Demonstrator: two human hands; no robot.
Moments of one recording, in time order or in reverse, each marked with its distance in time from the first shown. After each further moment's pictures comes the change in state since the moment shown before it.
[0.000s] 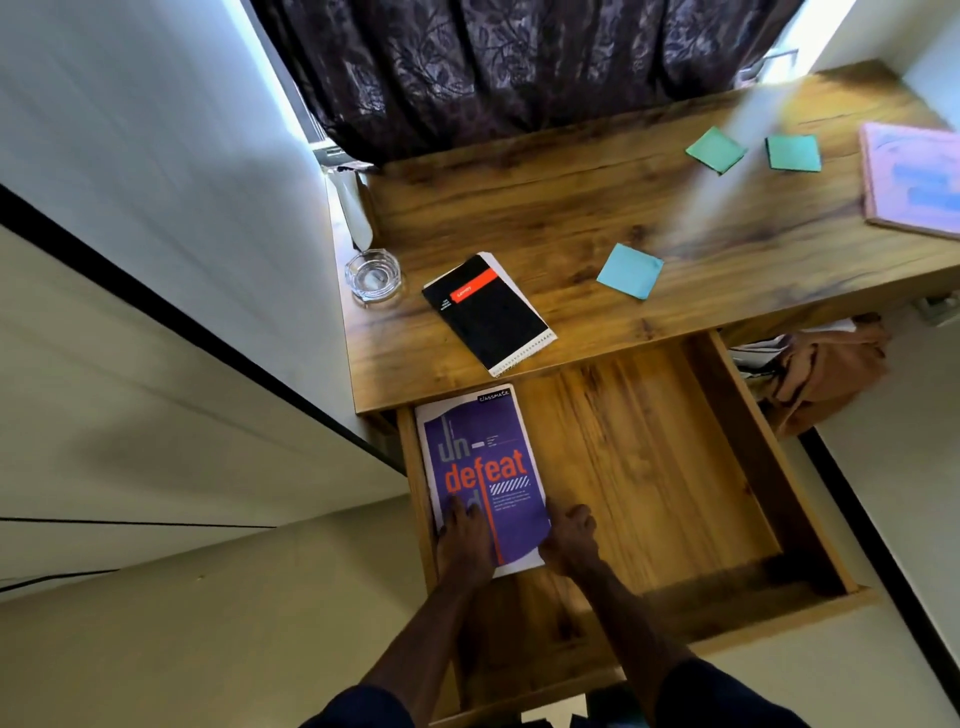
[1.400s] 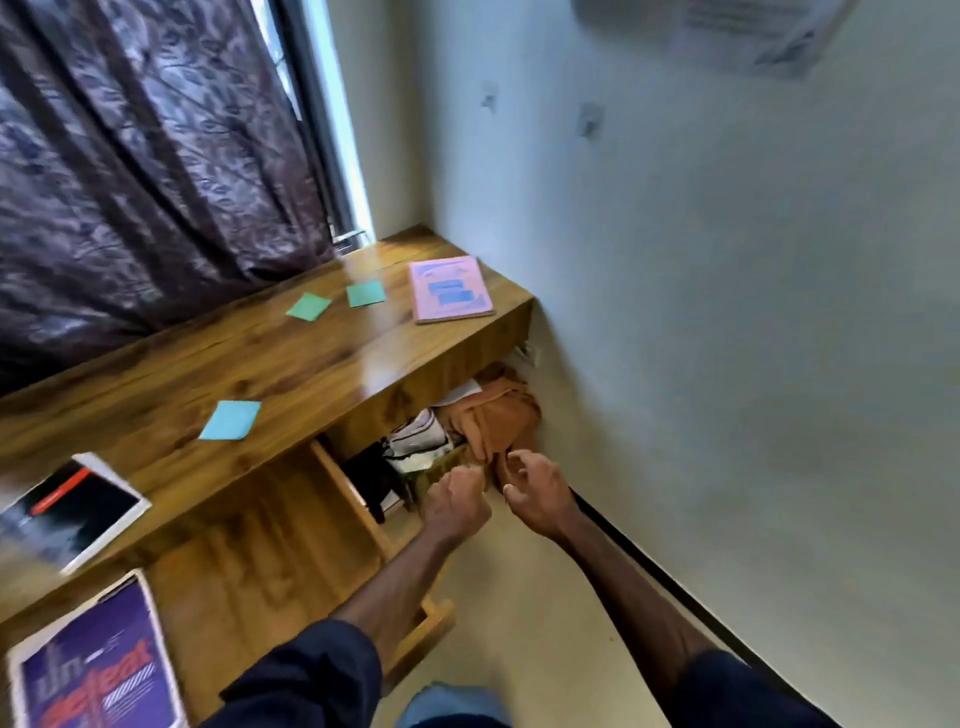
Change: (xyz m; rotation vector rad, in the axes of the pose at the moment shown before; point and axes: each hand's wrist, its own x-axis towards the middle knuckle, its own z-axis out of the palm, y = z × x) left_hand -0.111 0.593 0.016 0.177 0.373 0.637; right_hand -0.156 0.449 -0.338 0.359 0.725 -0.155
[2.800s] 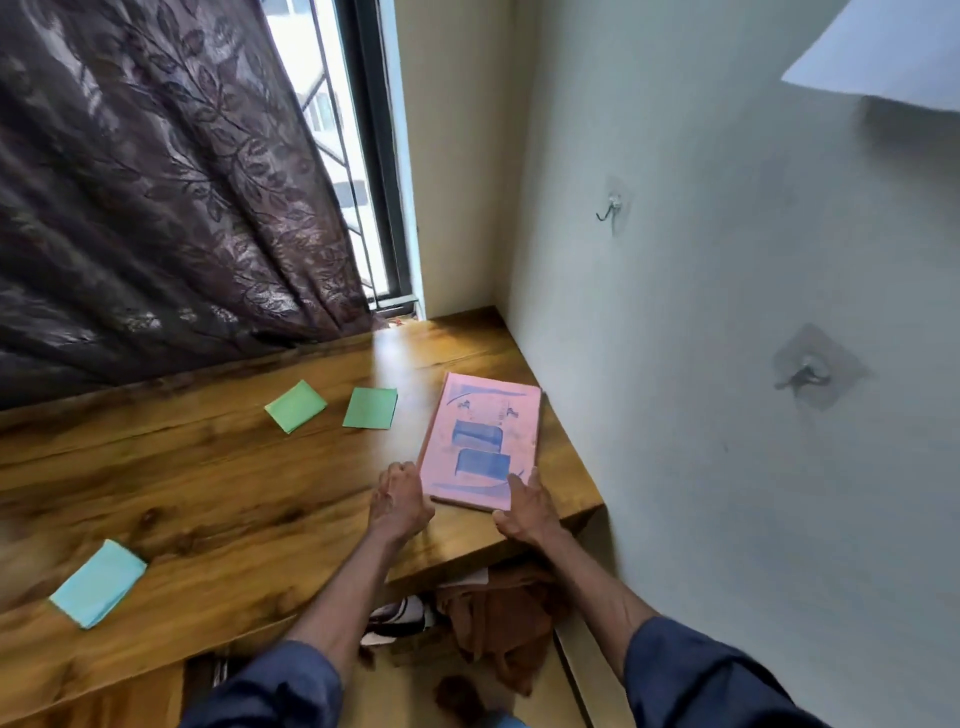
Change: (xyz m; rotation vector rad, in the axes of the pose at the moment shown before) left_hand 0.489 -0.079 -0.102 -0.230 0.088 -0.584; right_hand 0.573 -0.016 -0.060 -0.308 -0.420 -0.120
